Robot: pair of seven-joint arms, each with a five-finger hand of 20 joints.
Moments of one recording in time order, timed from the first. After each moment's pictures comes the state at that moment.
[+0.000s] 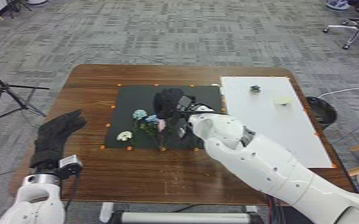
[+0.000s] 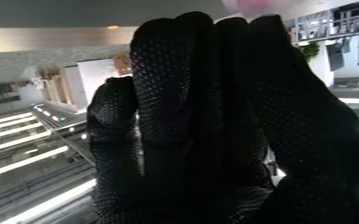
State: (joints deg) left arm 117.2 -68.4 -99.8 -106.6 61.2 7.6 12.7; right arm -55.2 -66.1 31.7 -84.2 -127.1 1.8 3.9
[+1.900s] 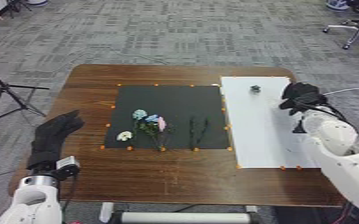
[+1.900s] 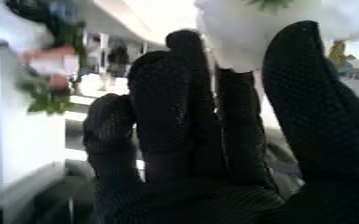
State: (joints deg) left arm 118.3 -68.5 -100.7 -107.5 61.2 7.6 12.8; right arm -74.9 -43.5 63.5 -82.8 -136.6 3.4 18.4
